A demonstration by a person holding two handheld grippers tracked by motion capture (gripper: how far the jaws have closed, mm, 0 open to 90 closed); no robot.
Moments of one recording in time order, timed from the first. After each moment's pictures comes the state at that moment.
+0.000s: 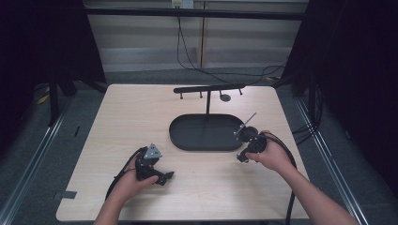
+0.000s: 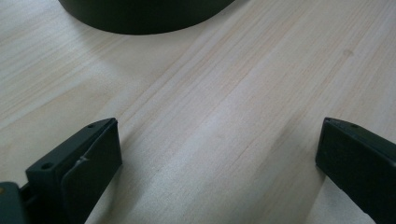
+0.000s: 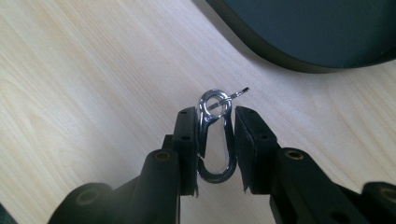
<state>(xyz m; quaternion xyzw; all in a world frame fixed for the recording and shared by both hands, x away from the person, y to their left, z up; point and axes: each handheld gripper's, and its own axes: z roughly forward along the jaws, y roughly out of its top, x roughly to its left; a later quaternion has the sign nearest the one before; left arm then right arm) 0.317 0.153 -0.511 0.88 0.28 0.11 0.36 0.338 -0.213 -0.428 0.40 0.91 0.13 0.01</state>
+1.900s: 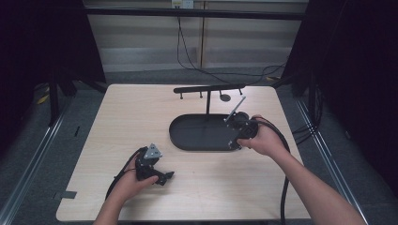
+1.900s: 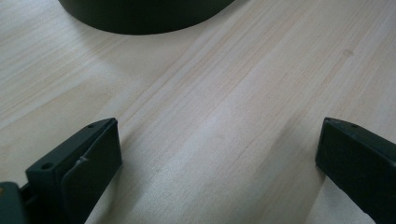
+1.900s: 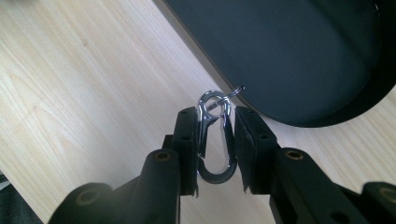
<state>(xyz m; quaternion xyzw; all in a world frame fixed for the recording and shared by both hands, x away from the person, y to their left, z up) 0.316 0.153 -0.511 0.88 0.29 0.11 0.36 0.360 -0.182 -0.384 0.36 0.92 0.12 0.03</state>
